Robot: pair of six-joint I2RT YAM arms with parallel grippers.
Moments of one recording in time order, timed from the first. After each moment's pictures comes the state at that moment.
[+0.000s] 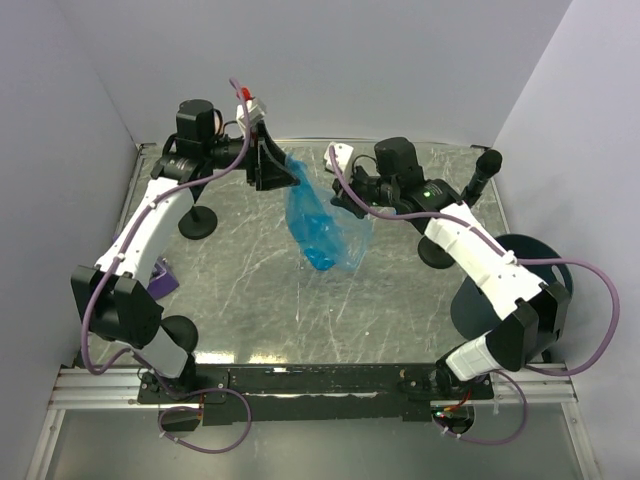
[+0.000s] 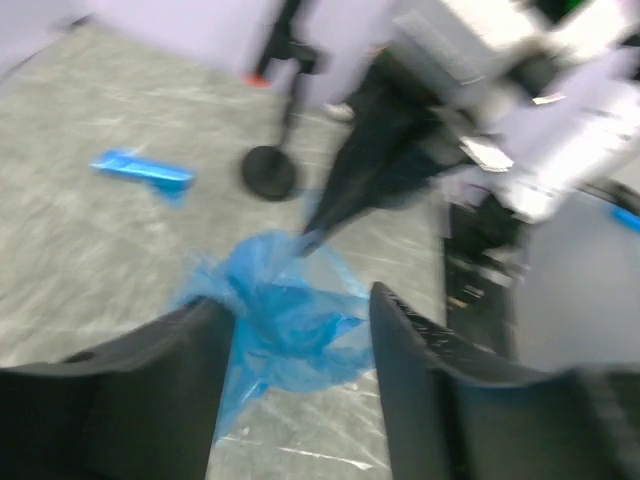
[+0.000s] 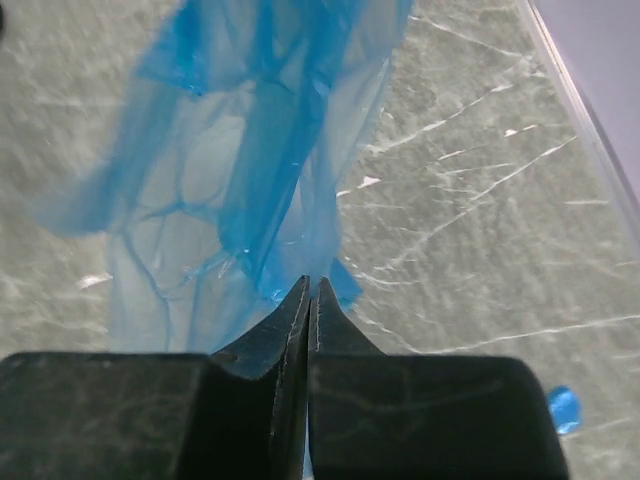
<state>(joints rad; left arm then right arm) -0.26 1.60 1.60 -0.27 1.25 -0.04 0.53 1.45 1.46 -0.55 -0.47 -0.50</state>
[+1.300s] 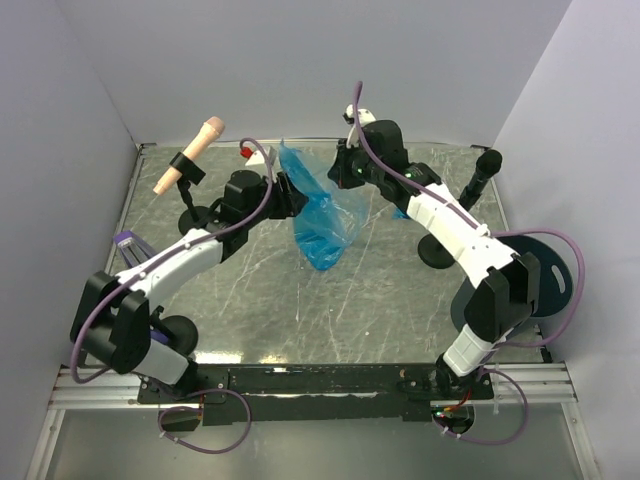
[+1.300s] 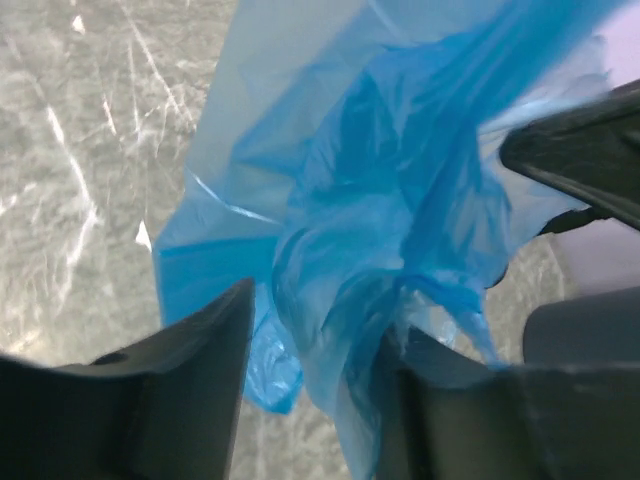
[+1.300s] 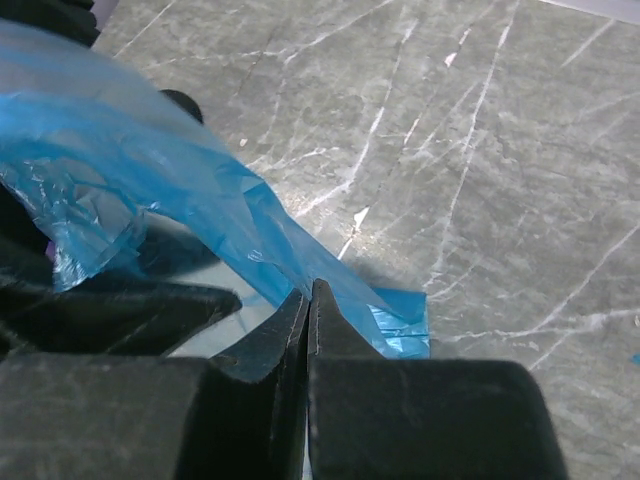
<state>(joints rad) -0.53 1.45 1.04 0.12 0.07 -0.54 0.51 1.64 1.59 -0.41 -0.16 0.24</state>
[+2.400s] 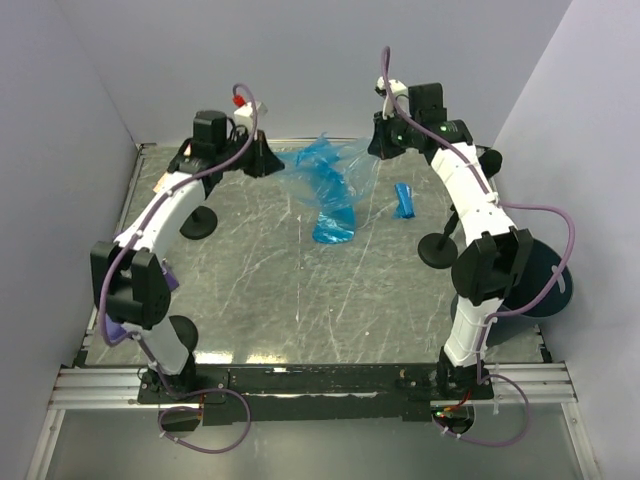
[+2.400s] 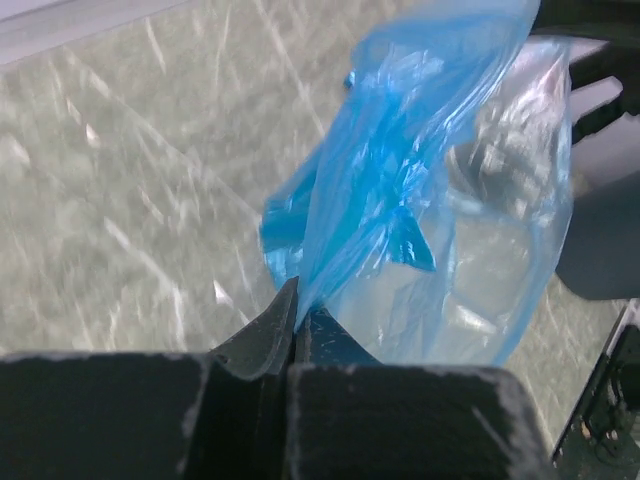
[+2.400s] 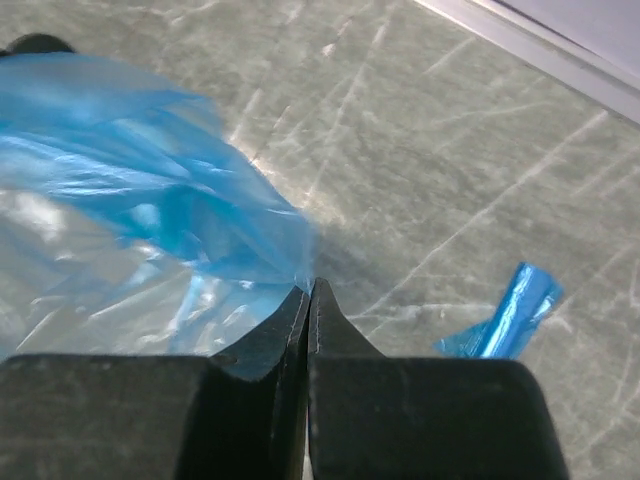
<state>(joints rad) -0.25 1.71 1.54 -0.26 0.61 -0.15 0.23 1.89 2.02 -0.75 -0.38 -0.11</state>
